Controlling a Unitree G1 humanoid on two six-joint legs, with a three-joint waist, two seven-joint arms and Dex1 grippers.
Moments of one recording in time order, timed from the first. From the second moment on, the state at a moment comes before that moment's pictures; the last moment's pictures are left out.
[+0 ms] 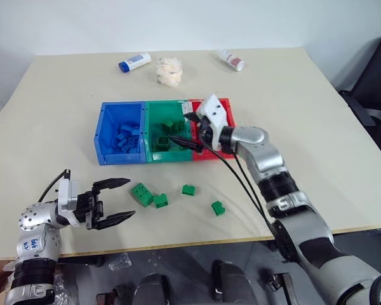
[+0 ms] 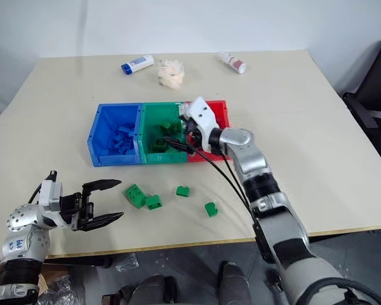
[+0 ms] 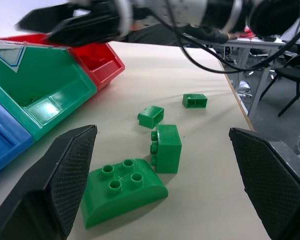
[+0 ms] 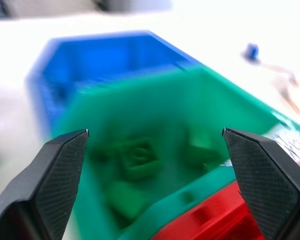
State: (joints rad) left arm -0.20 0.59 0.26 0.33 -0.60 -0.17 -1.50; right arm -0.84 -0.29 0.15 0.34 0.21 0.16 0.96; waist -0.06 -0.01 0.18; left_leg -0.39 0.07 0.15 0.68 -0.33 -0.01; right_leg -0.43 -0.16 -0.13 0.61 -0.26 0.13
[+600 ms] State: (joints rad) left arm -0.20 0.63 0.28 0.37 -0.60 -0.16 -1.50; right arm -0.27 -0.80 -0.02 -0.17 0.38 0.37 1.17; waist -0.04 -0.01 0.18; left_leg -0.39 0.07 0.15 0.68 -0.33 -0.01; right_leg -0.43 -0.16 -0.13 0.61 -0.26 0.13
